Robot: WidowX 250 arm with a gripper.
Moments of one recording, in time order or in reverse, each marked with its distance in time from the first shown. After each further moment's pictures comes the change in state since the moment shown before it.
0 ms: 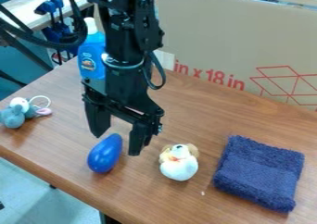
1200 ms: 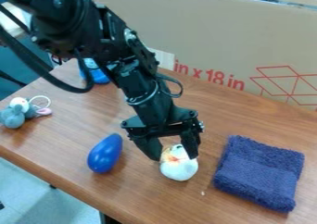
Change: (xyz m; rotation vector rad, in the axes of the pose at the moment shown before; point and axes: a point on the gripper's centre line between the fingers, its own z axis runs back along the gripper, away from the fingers) arm 0.052 -0.037 -0.041 -0.452 -0.216 0.313
